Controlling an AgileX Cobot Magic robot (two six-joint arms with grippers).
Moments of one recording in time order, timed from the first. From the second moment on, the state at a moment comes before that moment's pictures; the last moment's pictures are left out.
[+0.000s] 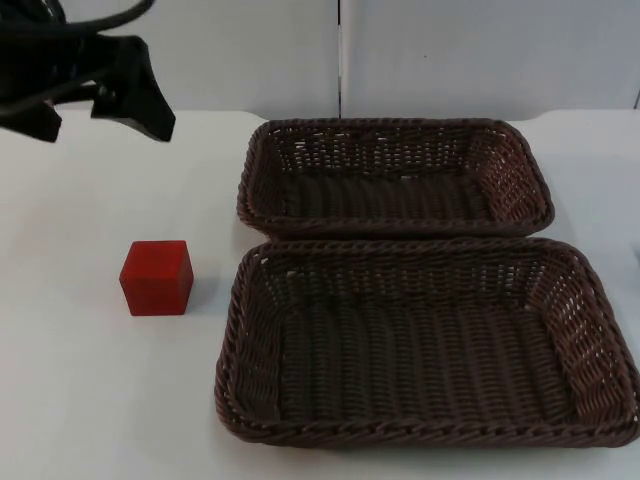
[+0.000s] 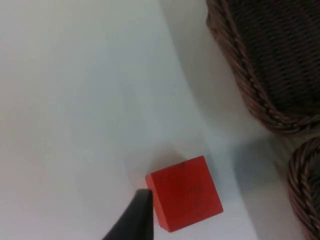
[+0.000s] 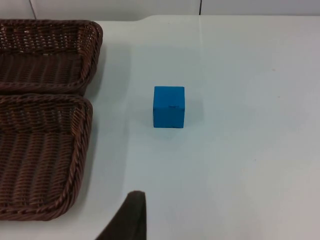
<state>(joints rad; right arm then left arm) 0.05 0.00 -0.52 -0.07 1.08 0.02 -0.10 1.64 -1.06 -0.54 0.57 0.52</state>
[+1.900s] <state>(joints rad) 0.05 0.00 -0.52 -0.07 1.08 0.02 -0.14 2.11 -1.14 -0.54 0.39 0.52</state>
